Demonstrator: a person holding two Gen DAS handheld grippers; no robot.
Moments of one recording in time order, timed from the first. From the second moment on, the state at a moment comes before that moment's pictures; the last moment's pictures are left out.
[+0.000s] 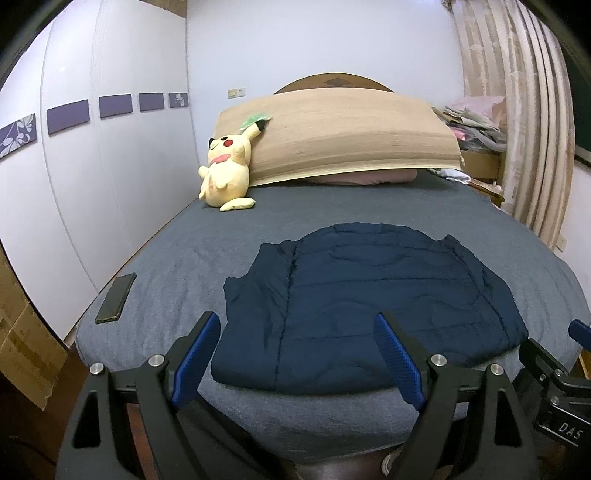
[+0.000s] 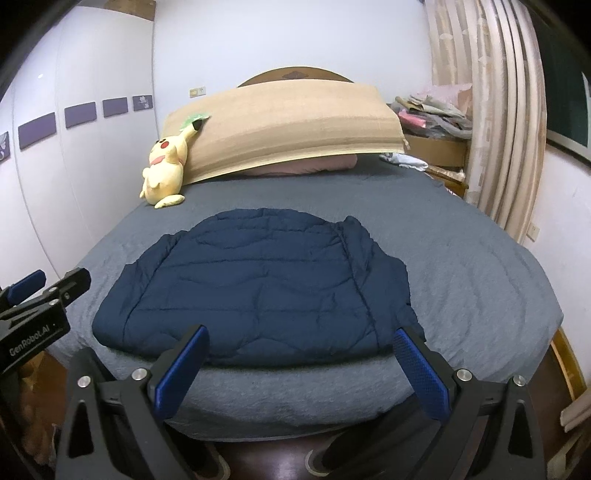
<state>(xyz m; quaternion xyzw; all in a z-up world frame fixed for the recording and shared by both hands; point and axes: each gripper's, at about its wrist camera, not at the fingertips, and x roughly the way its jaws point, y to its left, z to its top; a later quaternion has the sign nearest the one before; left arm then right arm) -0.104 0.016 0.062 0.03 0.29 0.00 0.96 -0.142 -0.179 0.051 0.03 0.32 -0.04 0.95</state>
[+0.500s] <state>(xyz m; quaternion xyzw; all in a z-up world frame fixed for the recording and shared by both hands) -0.103 0.021 0.062 0.01 0.31 -0.01 0.95 -0.142 -0.172 0.054 0.01 0.32 -0.04 0.95</state>
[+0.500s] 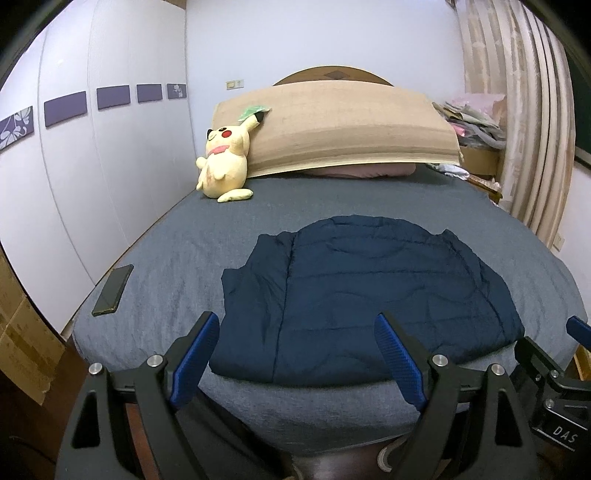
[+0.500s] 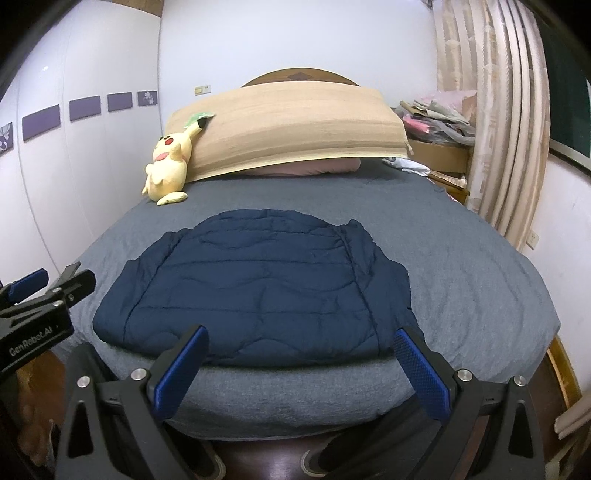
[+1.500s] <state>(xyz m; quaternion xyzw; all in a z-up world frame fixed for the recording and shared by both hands) -0.105 0.021 0.058 -0.01 0.32 -0.04 0.95 -0.140 -0.169 0.053 0.01 0.32 -0.04 0.95</state>
